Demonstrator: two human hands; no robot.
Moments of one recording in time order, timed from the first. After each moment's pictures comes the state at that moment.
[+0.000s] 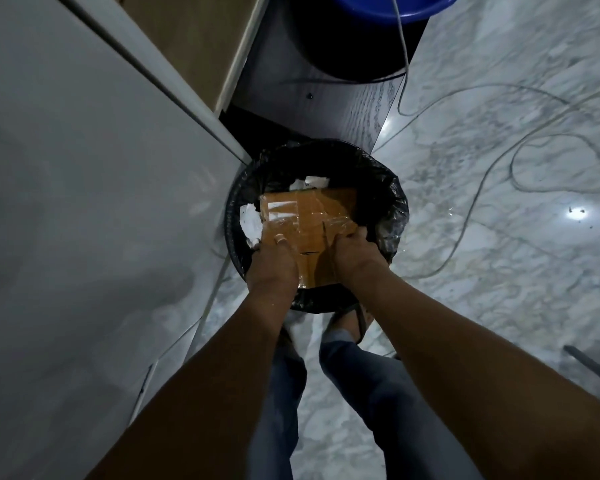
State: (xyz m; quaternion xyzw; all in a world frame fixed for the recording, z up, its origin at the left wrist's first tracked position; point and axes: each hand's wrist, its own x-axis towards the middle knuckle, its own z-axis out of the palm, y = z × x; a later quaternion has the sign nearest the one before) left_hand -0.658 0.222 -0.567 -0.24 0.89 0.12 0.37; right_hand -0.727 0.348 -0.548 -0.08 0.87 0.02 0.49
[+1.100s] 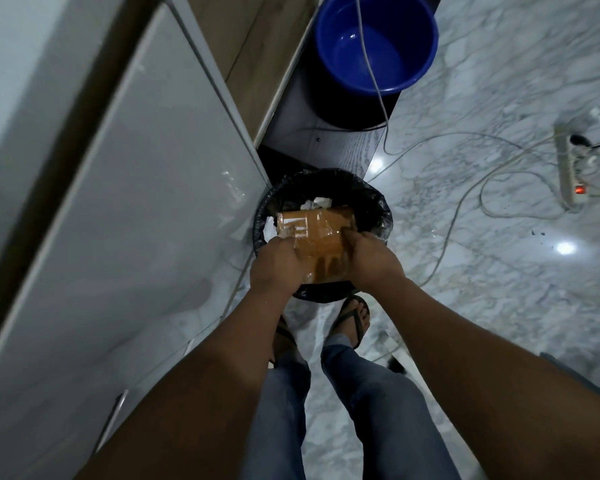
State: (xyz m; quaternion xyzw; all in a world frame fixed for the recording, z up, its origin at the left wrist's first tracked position) left_hand -0.648 0.207 -0.445 -0.26 0.90 0.28 0.22; right_hand -0.711 0.367 -0.432 -0.10 0.92 -0.13 0.36
